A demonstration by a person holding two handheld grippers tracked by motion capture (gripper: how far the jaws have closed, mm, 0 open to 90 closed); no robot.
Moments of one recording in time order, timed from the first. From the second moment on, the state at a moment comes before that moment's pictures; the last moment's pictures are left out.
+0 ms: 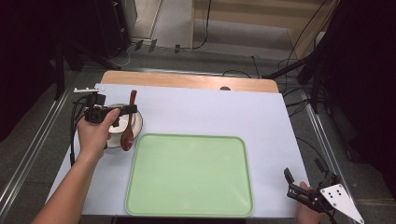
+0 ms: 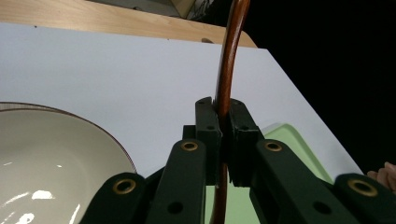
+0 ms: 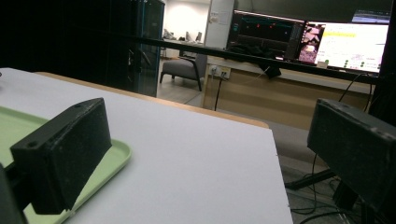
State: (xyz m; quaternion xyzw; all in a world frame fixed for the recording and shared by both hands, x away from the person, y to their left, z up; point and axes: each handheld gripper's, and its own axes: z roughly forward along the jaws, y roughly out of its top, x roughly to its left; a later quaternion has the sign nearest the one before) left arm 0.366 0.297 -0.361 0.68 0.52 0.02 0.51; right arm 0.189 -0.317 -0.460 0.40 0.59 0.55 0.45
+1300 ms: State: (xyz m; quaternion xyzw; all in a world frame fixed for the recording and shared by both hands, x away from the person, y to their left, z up) left arm 0.311 0.271 -0.421 0.67 0.53 -0.04 0.52; right arm 0.189 -0.317 -0.460 0.40 0.59 0.54 0.45
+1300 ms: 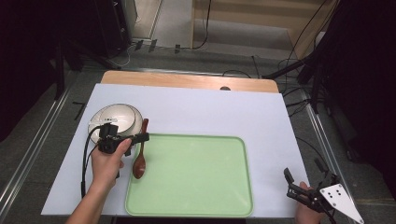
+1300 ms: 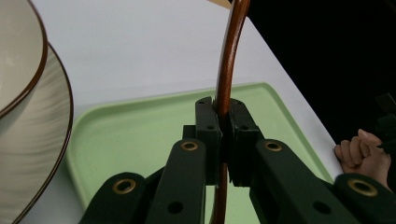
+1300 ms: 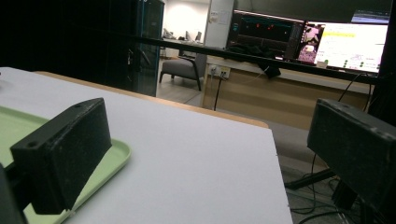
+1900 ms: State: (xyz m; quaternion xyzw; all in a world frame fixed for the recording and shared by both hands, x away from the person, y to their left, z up) left arm 0.292 0.268 -0.449 0.65 0.53 -0.10 0.53; right arm 0.189 -0.317 -0.460 0.40 0.59 0.54 0.45
